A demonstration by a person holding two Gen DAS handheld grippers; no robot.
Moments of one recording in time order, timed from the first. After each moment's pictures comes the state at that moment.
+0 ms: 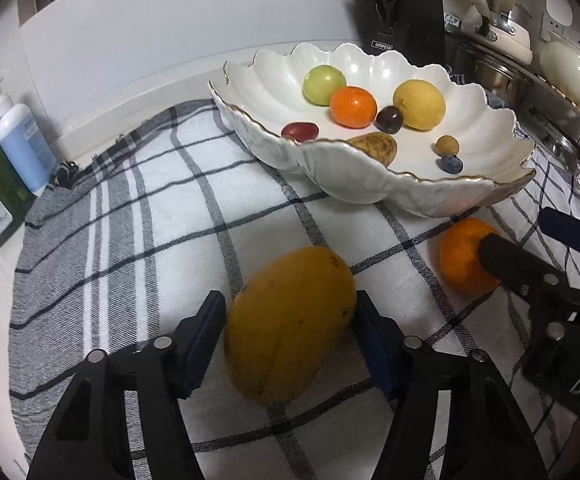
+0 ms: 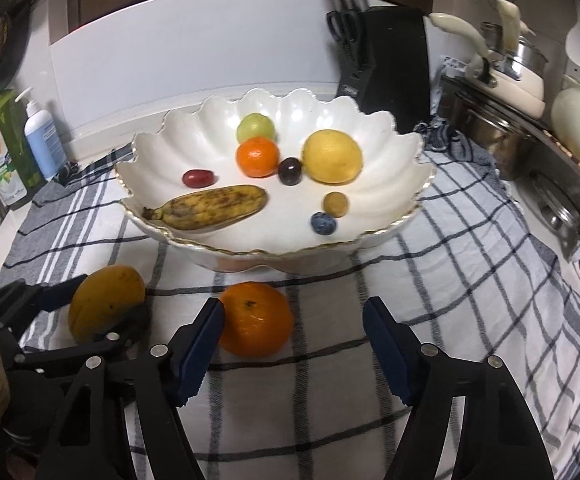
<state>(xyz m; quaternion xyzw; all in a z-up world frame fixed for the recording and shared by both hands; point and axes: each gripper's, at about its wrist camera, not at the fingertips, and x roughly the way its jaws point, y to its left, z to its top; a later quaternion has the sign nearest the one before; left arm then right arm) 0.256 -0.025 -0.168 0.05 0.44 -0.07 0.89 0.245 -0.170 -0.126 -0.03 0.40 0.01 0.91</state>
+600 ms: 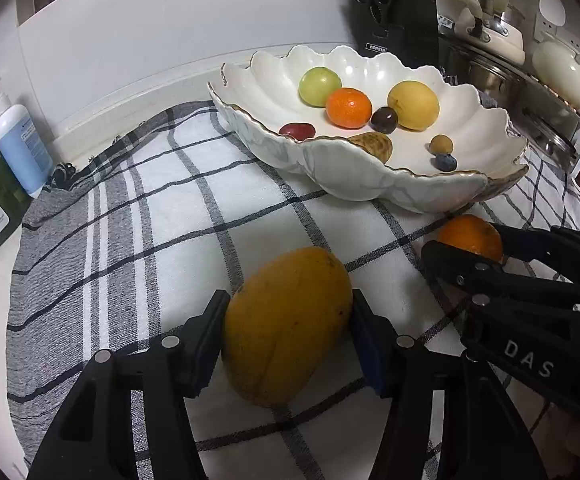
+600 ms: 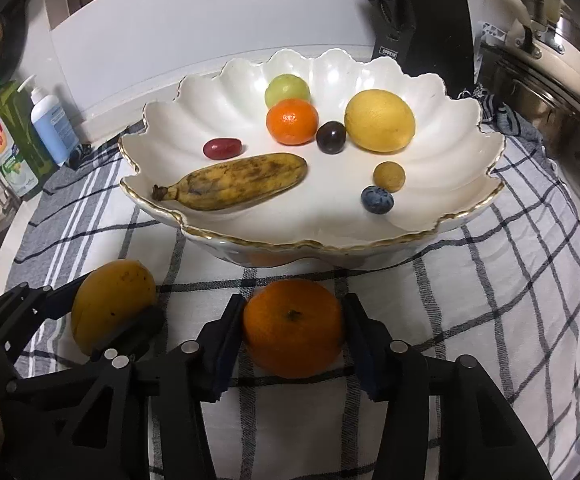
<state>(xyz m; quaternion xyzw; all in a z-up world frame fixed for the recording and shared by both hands) 0.252 -0.020 -0.168 0.05 0.44 -0.09 0.89 0.271 -0.159 -0.151 -0.01 0.45 0.06 0.89</state>
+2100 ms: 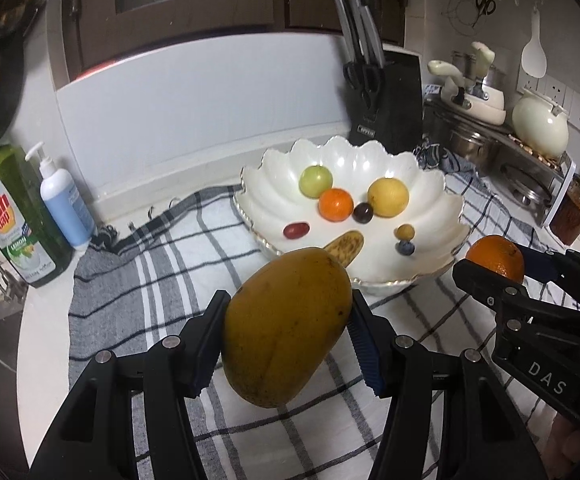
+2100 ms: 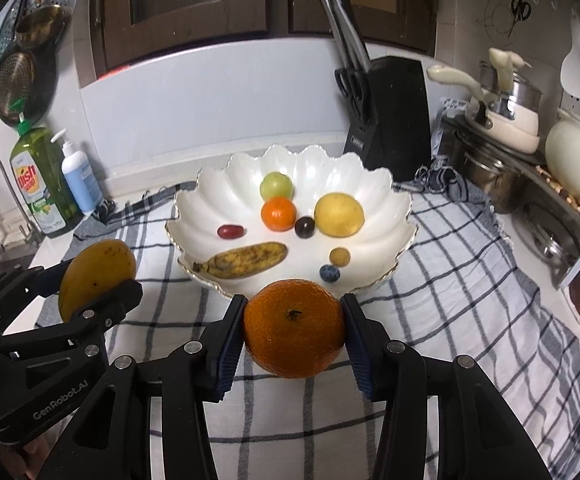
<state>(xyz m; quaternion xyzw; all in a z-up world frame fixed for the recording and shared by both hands) 0.223 -0.019 -0.067 0.04 0.36 -0.08 0.93 0.221 -0.175 -0.055 -0.02 0.36 0.04 0.93</state>
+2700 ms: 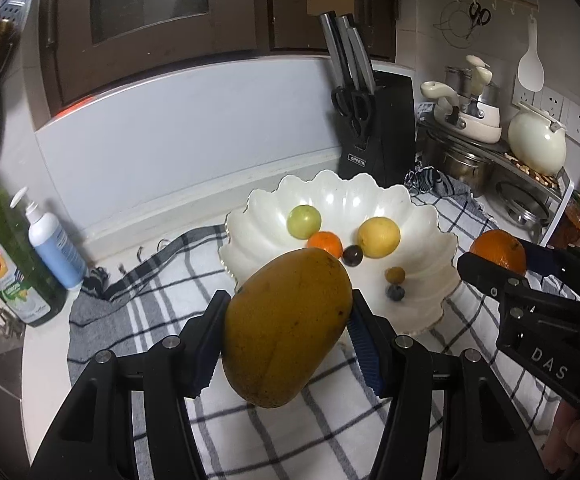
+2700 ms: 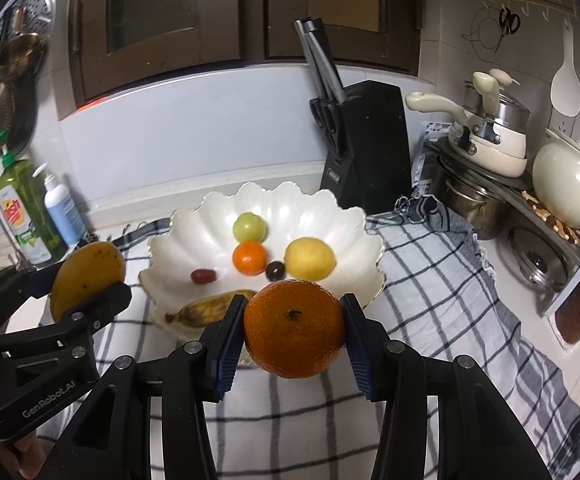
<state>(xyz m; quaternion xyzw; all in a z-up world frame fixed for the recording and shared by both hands) 0.259 -0.038 -0.039 0.05 0.34 -0.09 0.93 0.252 -0.200 -0.030 -0.01 0.34 0.02 0.94</state>
